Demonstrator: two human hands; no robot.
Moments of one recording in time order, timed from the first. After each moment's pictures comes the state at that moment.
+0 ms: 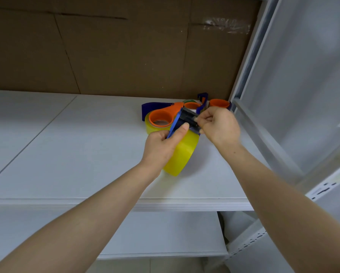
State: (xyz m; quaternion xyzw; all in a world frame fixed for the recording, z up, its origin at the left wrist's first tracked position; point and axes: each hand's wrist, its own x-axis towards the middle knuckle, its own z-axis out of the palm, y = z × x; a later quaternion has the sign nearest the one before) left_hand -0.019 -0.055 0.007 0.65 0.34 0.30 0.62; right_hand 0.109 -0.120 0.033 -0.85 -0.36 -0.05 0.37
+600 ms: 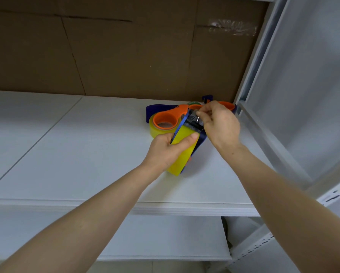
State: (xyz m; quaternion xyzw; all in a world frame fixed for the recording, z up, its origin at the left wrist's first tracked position) left_hand -0.026 -0.052 0.012 0.68 0.26 0.25 0.63; right_hand 0.113 -0.105 0.032 -0.82 -0.41 -0.15 0.36
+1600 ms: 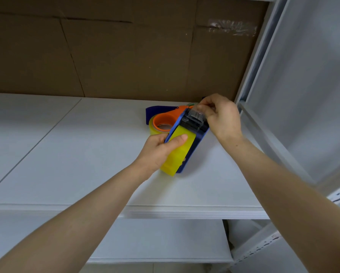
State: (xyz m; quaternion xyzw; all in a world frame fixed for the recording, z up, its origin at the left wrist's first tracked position) left_hand -0.033 -0.031 0.010 0.64 0.21 0.23 0.70; right_hand 0.127 -0.096 0.044 -0.76 -0.45 -0.14 0.44
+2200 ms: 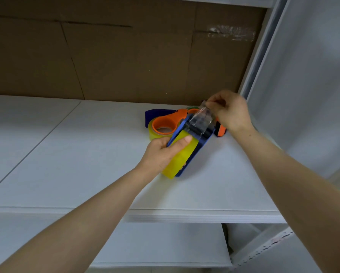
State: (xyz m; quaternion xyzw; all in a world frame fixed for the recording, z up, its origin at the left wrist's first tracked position) left_hand -0.025 -0.037 0.007 0.67 0.25 0.24 0.66; right_hand 0.151 -0.102 0.065 -0.77 -0.44 -0.07 0.46
